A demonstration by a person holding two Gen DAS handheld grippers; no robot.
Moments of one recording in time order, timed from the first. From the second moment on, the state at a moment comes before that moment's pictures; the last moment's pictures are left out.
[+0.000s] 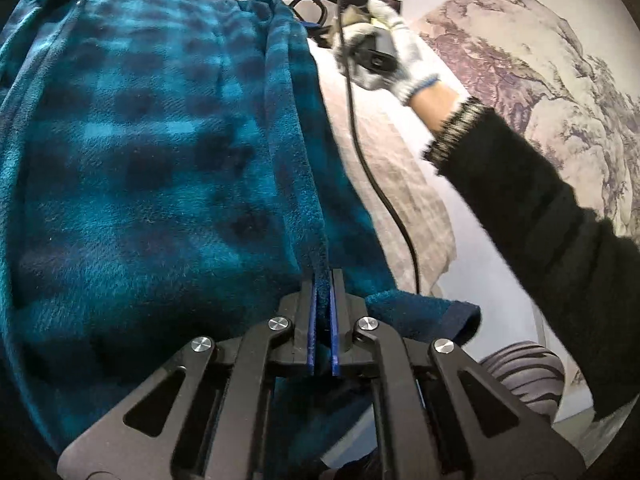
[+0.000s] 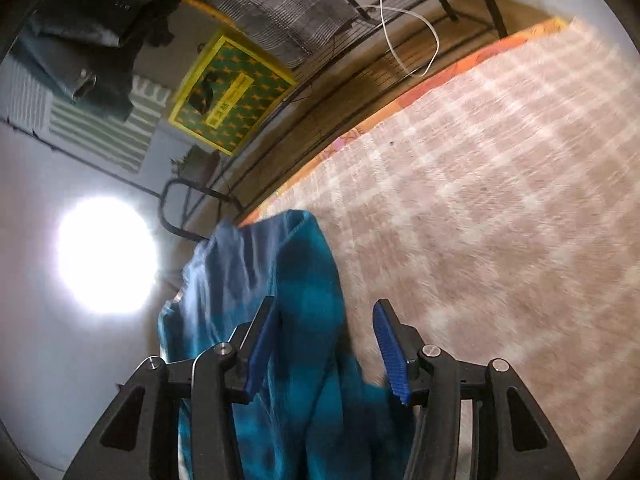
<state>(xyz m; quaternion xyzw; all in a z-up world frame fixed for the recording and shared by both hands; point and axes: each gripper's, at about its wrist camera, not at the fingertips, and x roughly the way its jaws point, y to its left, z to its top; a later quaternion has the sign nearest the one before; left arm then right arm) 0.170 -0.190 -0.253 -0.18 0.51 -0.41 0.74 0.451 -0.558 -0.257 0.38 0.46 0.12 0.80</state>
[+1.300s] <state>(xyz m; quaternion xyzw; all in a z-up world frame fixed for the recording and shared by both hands) 0.119 -0.138 -0.232 -0.15 0.49 -0.37 0.77 0.444 -0.397 -0.157 0.05 0.45 0.16 0.88</state>
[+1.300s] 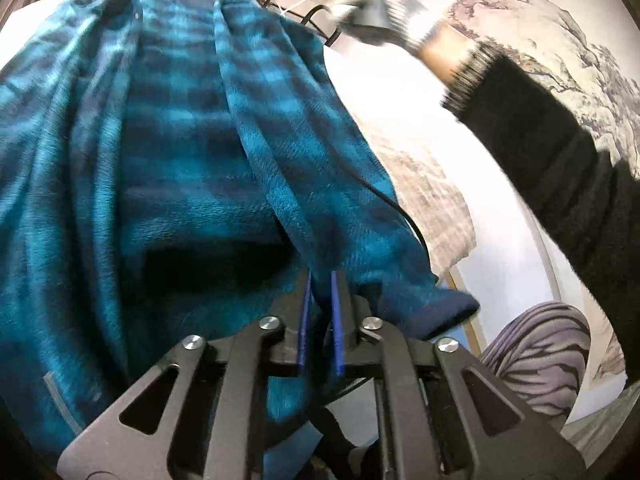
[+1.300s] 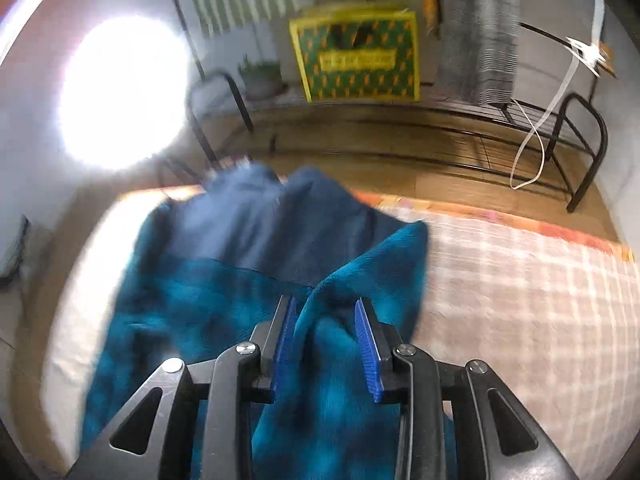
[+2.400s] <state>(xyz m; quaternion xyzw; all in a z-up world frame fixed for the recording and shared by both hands) 0.082 -0.137 -0.221 -0.13 0.47 -0.36 0.80 0.068 -0.459 -0.276 0.31 0.53 0.24 0.75</state>
